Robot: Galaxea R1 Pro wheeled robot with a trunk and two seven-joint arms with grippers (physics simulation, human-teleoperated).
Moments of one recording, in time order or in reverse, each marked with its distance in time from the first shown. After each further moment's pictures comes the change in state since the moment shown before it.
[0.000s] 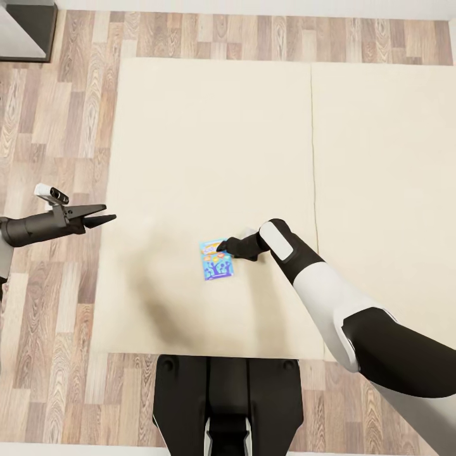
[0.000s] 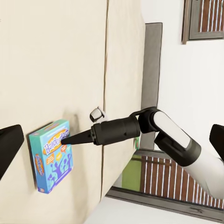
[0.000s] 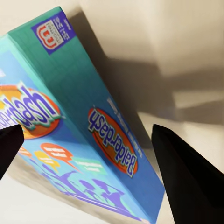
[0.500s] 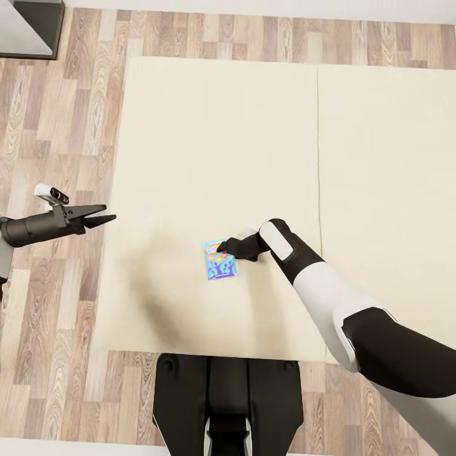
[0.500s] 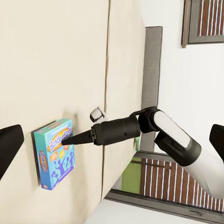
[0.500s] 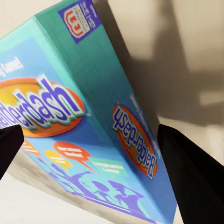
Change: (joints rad) left arm 0.000 0.000 -0.001 0.000 0.000 0.000 0.000; right arm 0.000 0.000 0.000 0.001 0.000 0.008 -0.004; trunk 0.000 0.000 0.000
